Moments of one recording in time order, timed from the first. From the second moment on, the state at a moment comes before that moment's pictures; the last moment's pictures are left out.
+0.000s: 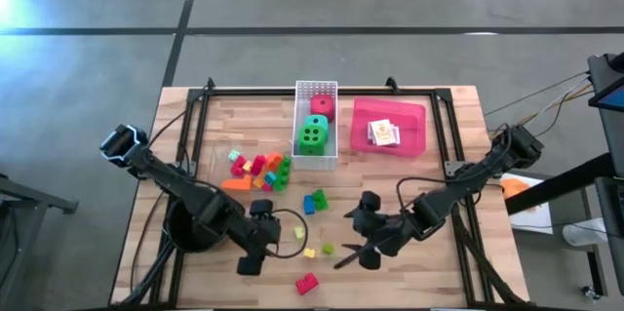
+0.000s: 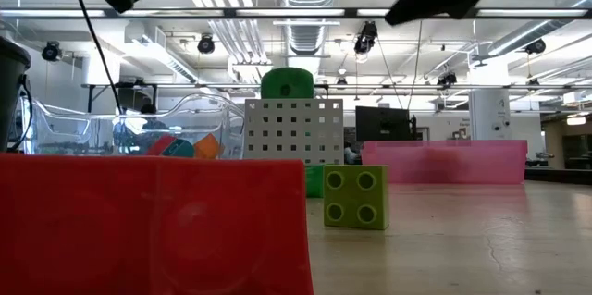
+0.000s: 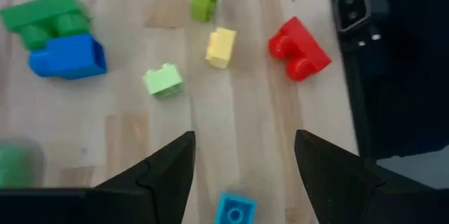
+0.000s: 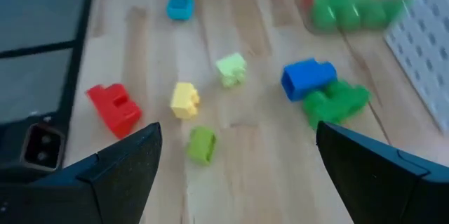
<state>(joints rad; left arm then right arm) -0.57 1.55 1.20 -0.69 -0.09 -0.48 0.58 1.56 1.06 -0.29 0.46 0.60</state>
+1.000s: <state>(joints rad) -0.61 1.71 1.17 -0.73 -0.02 -0.37 0.58 1.57 0.98 -0.29 0.47 0.61</state>
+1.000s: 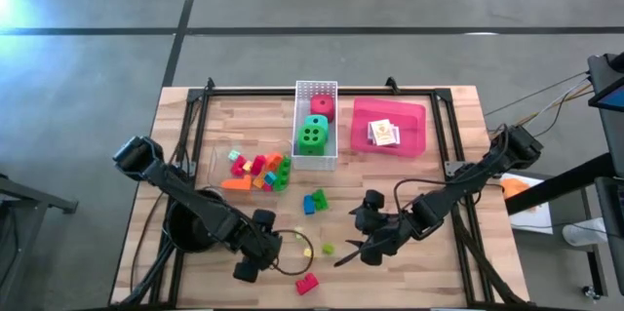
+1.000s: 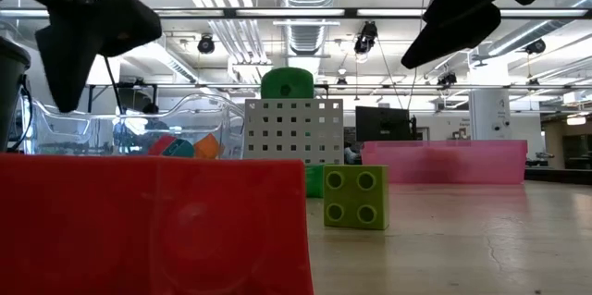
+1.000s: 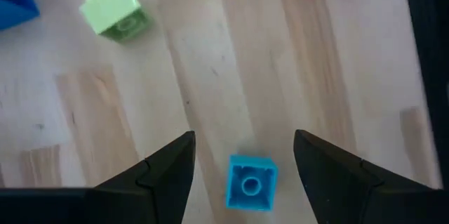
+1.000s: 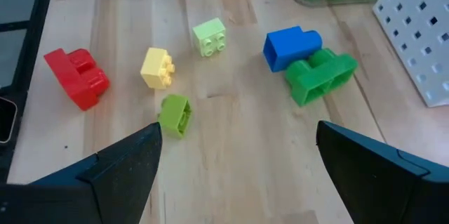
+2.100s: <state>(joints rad) -0.64 1.88 1.17 -0.81 0.06 -0.34 0.58 1.57 0.98 -0.28 0.47 0.61</state>
